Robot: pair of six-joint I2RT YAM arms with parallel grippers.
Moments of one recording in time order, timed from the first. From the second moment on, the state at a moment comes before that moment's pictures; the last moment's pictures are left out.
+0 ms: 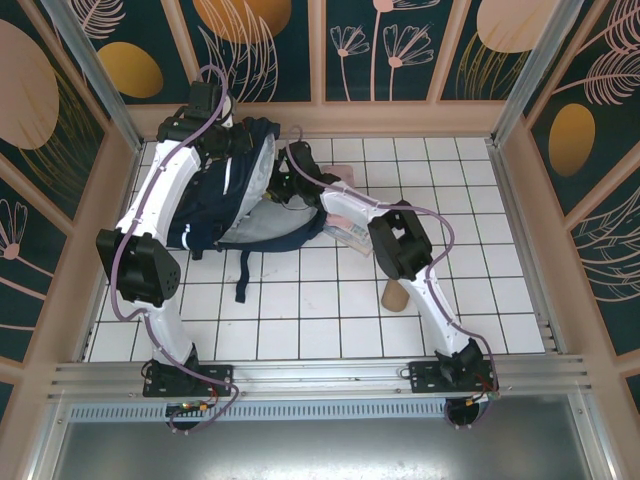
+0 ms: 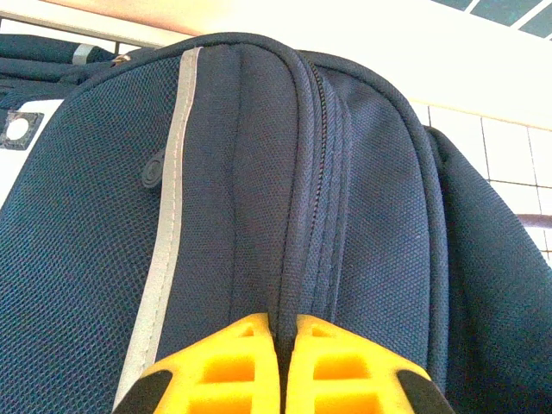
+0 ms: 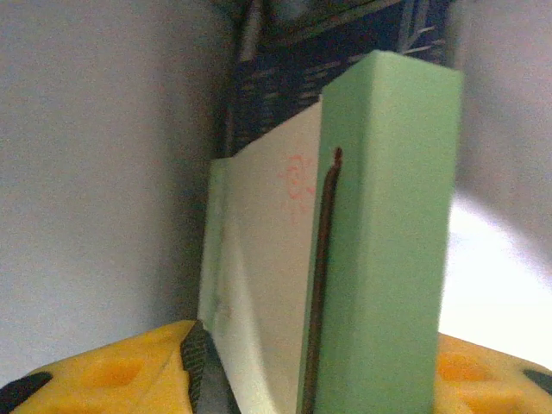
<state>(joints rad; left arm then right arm) -0.21 1.88 1.96 -0.88 0.15 -0.42 0.70 2.47 2.04 -0.07 -0.45 1.12</state>
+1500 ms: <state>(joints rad) -0.21 1.88 1.92 -0.85 0.22 -0.46 0.71 2.39 1.89 -0.18 -0.37 0.85</state>
